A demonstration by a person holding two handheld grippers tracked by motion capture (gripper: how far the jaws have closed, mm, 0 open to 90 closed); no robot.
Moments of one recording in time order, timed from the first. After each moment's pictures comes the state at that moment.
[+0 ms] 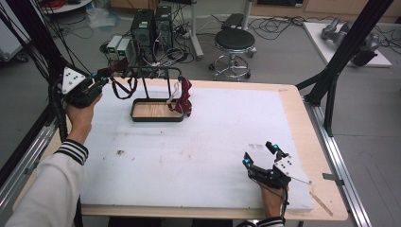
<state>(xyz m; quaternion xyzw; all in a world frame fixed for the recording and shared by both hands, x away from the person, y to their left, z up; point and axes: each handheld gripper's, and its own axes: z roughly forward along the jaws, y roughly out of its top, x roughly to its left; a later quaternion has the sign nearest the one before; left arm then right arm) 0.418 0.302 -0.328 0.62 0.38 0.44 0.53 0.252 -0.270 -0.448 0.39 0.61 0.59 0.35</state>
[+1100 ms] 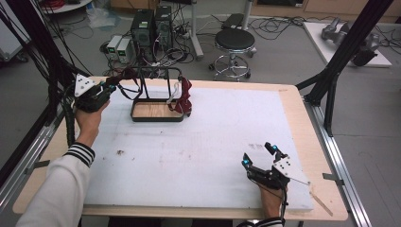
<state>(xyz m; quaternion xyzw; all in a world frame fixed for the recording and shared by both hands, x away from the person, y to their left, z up) 0.426 0.291 -0.358 0.64 0.41 0.40 0.51 0.251 -0.268 -0.451 0.39 0.61 0.59 0.35</state>
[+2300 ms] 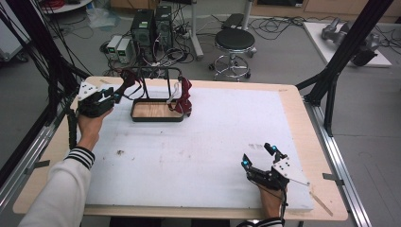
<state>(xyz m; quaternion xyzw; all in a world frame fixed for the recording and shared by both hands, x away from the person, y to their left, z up) 0.427 0.297 -0.379 0.66 0.42 0.36 0.51 0.250 -0.267 -0.453 0.38 0.62 0.59 0.35</state>
